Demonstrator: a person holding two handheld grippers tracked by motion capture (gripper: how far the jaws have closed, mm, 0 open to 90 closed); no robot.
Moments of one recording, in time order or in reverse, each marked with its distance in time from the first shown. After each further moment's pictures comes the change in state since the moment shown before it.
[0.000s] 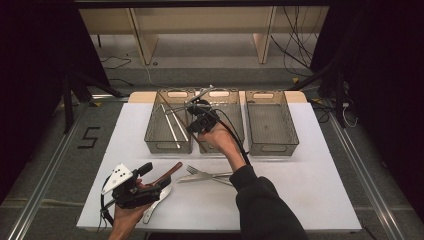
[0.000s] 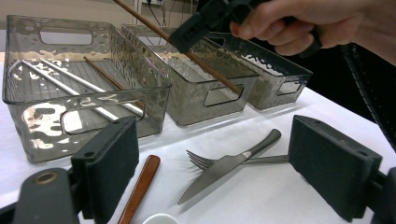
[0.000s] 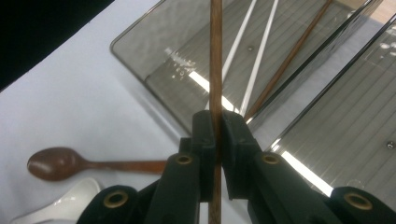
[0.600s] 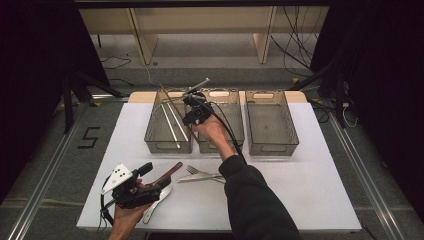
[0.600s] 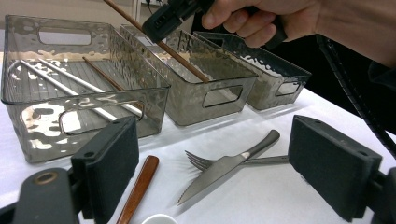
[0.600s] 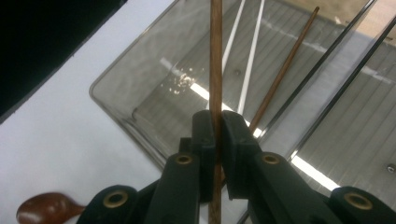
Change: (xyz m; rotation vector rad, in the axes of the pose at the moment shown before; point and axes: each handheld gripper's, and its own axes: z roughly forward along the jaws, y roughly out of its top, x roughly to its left) left arm 0.000 0.000 0.000 -0.002 -0.005 -0.004; right arm -0.010 0.025 0.017 -0.025 -0.020 0.092
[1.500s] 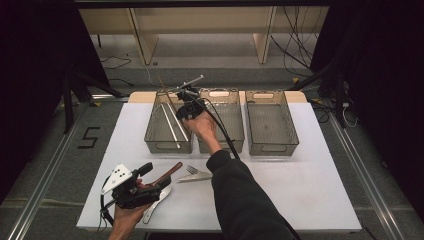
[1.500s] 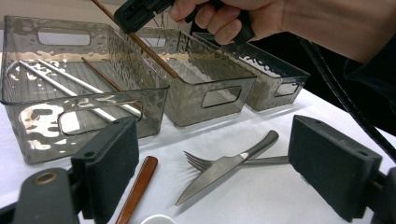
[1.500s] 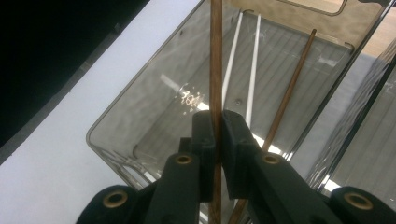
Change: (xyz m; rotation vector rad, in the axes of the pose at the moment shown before) left arm 0.000 0.000 0.000 -0.003 -0.004 -0.003; right arm 0.005 0.019 0.019 -0.053 -0.018 0.071
